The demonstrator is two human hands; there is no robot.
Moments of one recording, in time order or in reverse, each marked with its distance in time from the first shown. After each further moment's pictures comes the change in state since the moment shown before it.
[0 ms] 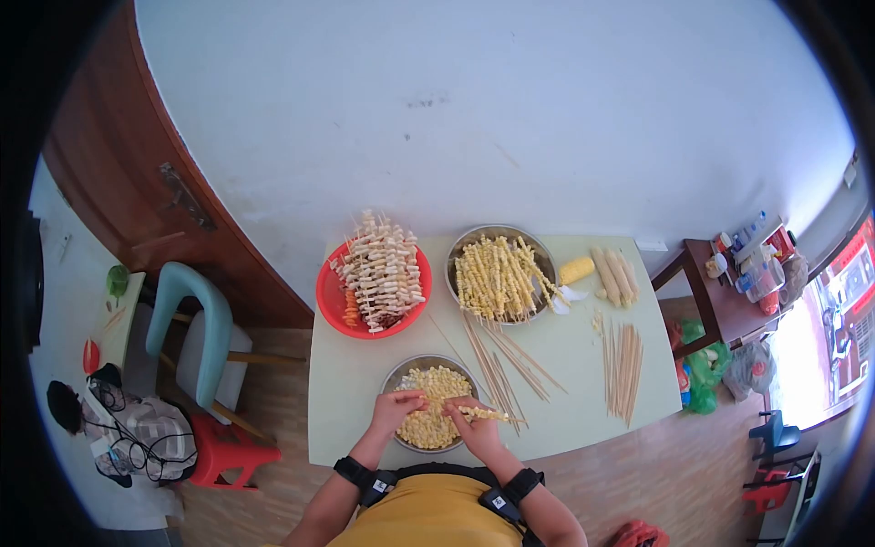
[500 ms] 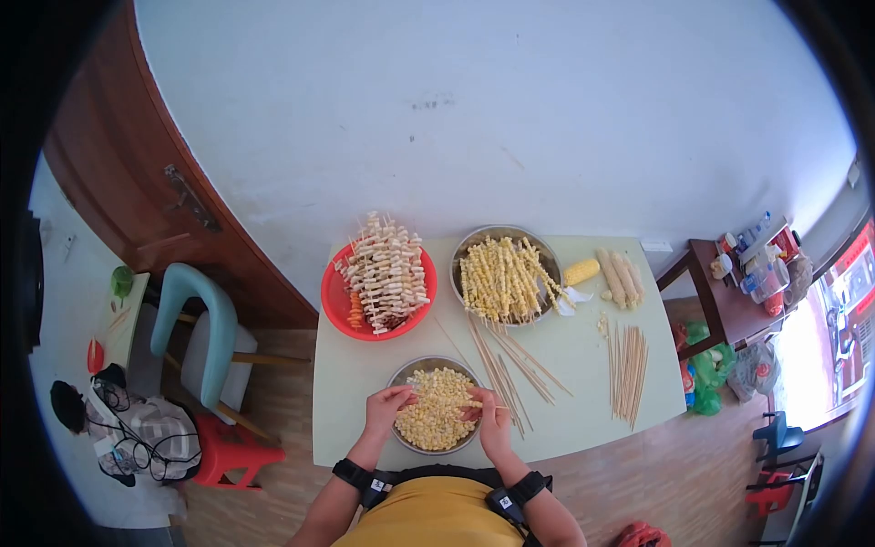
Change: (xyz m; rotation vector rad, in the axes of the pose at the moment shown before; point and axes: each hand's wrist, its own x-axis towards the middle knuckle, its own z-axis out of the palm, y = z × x) left_hand 0.000 0.003 -0.014 -0.080 0.181 0.083; right_hand 0.003 -0.012 -0.006 0.283 0.224 0.228
